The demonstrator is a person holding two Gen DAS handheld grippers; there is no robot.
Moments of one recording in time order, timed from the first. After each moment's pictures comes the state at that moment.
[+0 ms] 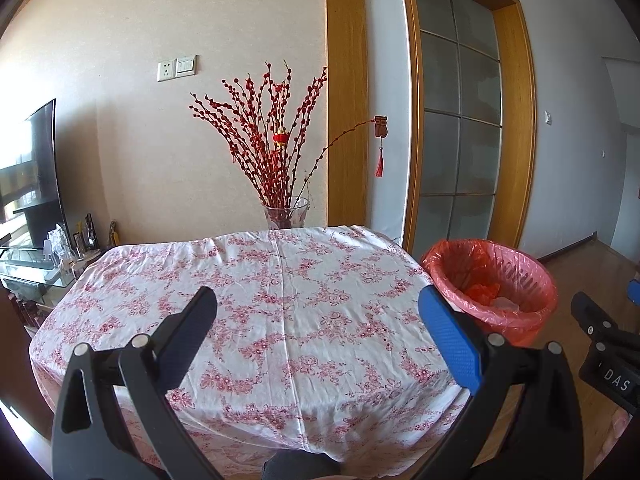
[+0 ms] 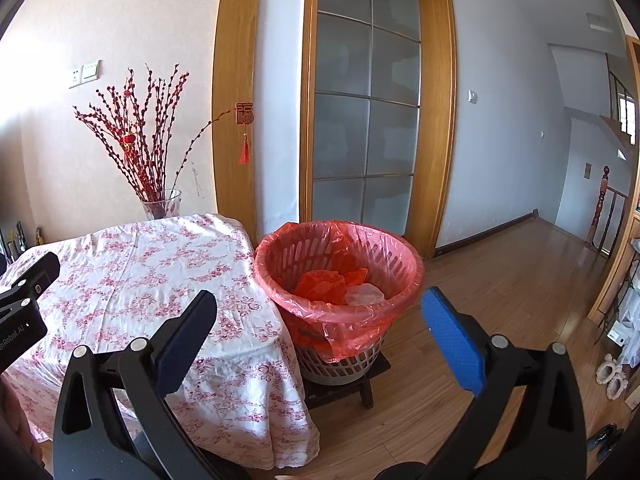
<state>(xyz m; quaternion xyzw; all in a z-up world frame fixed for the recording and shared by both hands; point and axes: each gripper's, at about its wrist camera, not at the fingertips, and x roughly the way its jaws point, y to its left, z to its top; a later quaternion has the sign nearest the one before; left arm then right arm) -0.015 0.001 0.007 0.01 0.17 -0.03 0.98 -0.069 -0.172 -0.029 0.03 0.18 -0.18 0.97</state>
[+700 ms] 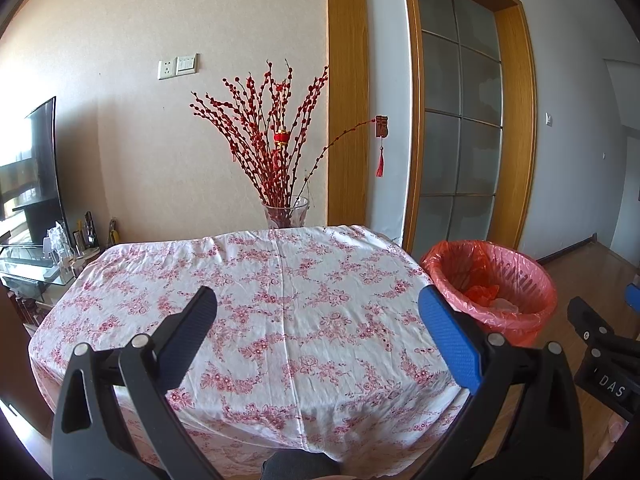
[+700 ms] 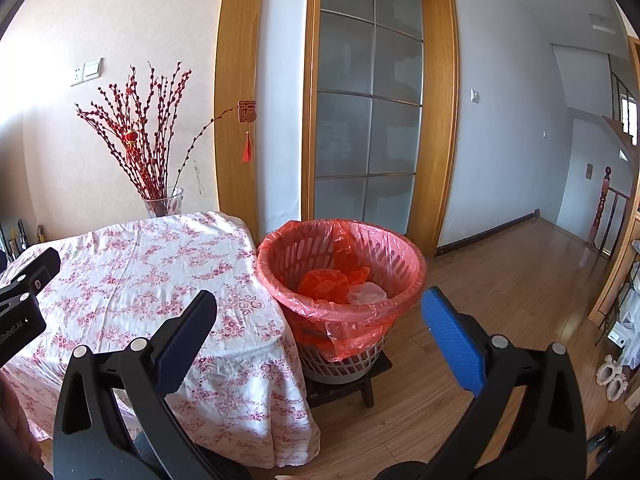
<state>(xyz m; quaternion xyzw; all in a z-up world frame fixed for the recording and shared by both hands) -0.014 0.003 0.009 0.01 0.18 -0.03 0.98 -0.068 -0.170 -0.027 0.03 0.18 -0.18 0.97</state>
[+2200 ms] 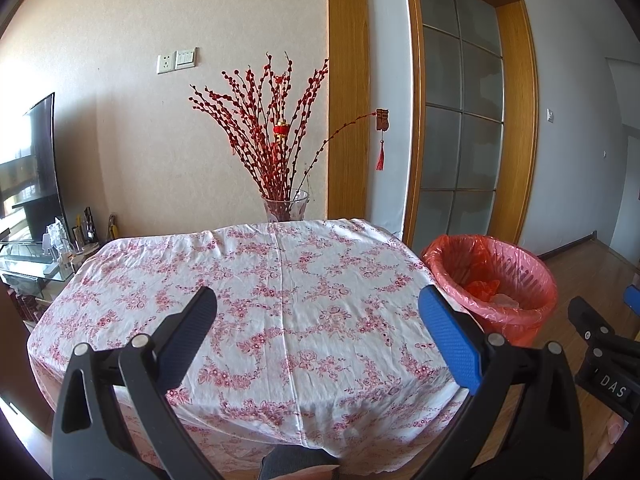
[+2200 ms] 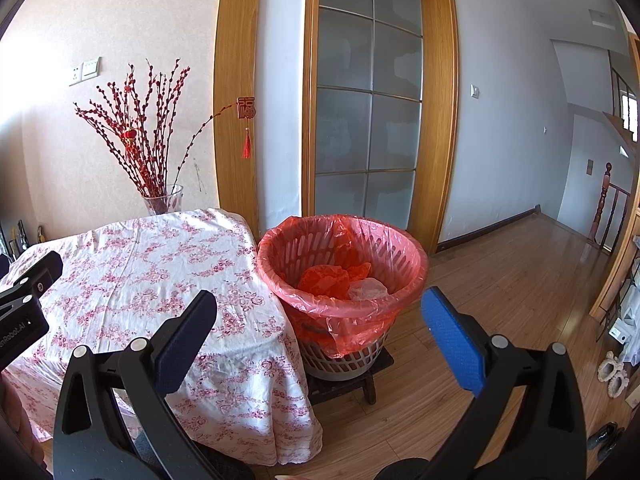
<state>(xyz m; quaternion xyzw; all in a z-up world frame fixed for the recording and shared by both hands) -0.012 0.004 0.002 0.00 0.19 -0.03 0.98 -0.069 -0.170 -0.028 0.03 0.18 -0.18 0.97</state>
